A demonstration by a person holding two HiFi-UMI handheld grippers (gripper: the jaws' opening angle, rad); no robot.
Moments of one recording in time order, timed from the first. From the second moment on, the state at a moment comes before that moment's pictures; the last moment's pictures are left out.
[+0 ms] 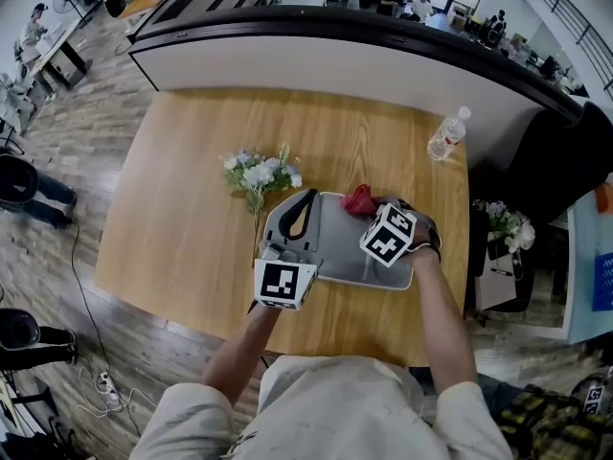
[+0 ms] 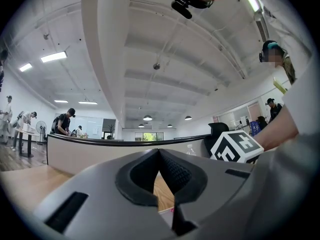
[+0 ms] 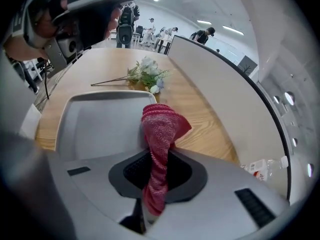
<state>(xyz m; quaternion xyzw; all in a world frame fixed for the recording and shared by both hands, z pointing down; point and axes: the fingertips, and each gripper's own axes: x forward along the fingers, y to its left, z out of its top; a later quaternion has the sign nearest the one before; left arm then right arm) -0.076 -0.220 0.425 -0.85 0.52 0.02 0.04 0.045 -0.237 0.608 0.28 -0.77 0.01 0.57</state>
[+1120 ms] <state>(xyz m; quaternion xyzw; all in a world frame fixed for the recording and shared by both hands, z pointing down) -0.091 -0.222 0.411 -0.87 0.49 0.04 0.04 0.040 -0.222 0.606 0.30 -0.77 0.04 0.56</state>
